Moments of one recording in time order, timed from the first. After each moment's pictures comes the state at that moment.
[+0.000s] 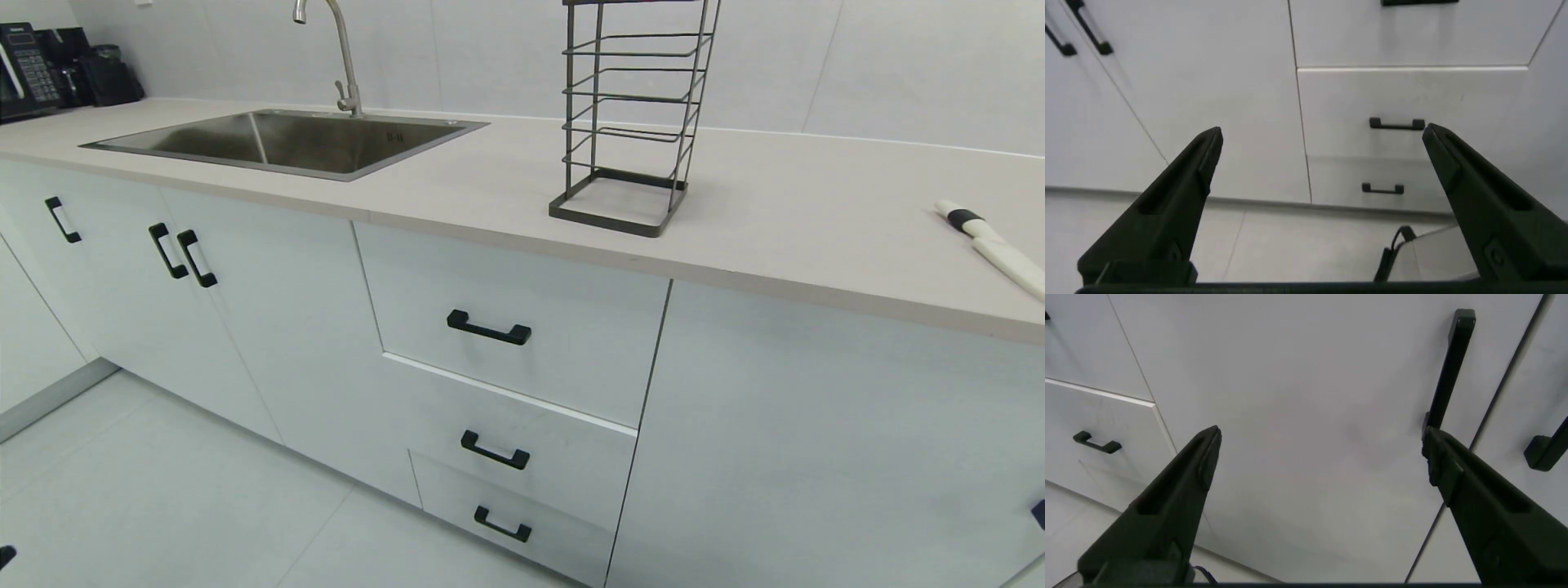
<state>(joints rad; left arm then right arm) -0.08 0.21 -0.10 -0.09 -0.17 0.10 0.00 0.00 0.00 0.00 0.02 0.02</state>
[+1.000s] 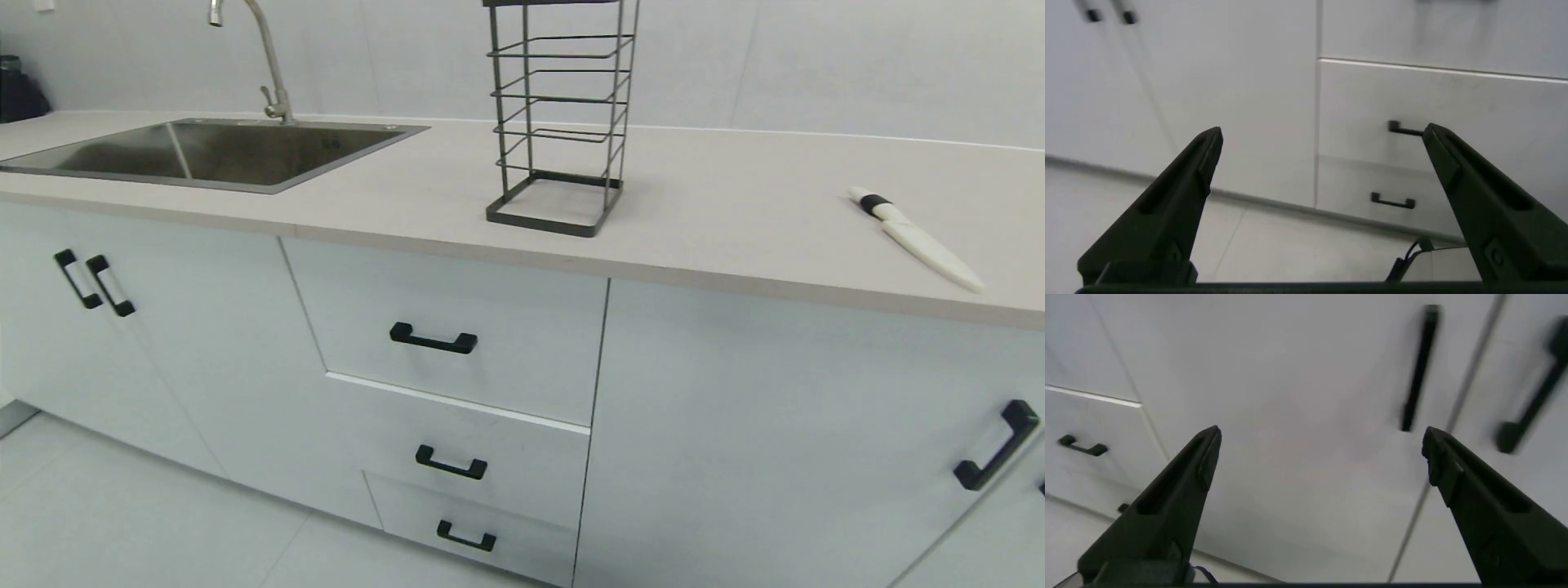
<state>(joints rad) 0.00 0.00 0.00 0.00 -0.09 0.02 0.00 0.00 0.00 0.00 0.02 0.02</state>
